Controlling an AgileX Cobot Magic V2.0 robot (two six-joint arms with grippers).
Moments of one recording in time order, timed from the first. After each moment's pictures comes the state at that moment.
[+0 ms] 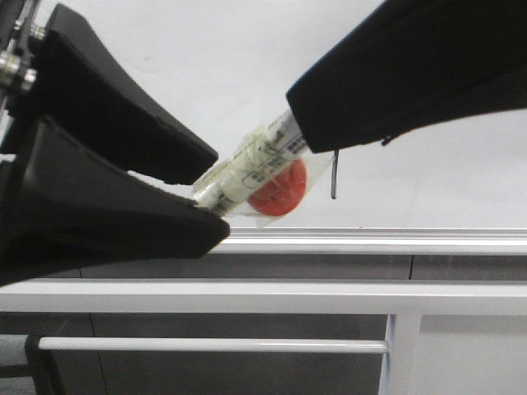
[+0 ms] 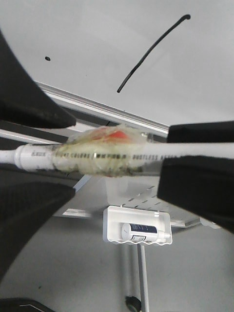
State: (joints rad) left arm -1.14 1.05 -0.52 0.79 0.10 -0.29; right arm 0.80 0.91 -0.59 0.83 0.36 -0.88
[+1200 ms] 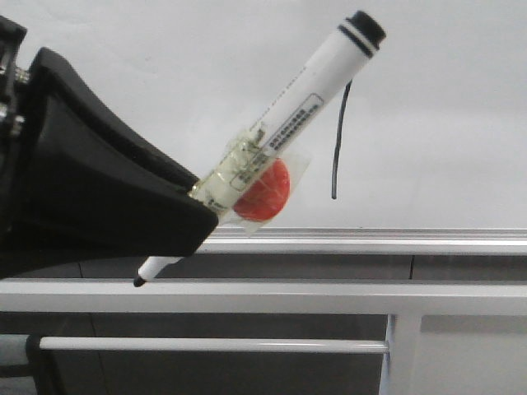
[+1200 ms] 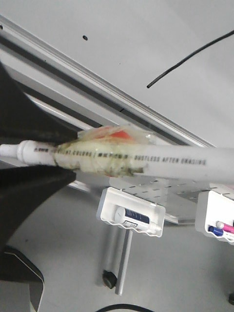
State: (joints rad) left arm -1.14 1.05 -0.52 0.71 0.13 -0.49; right arm 0.79 0.77 -0.64 0.79 0.16 -0.91
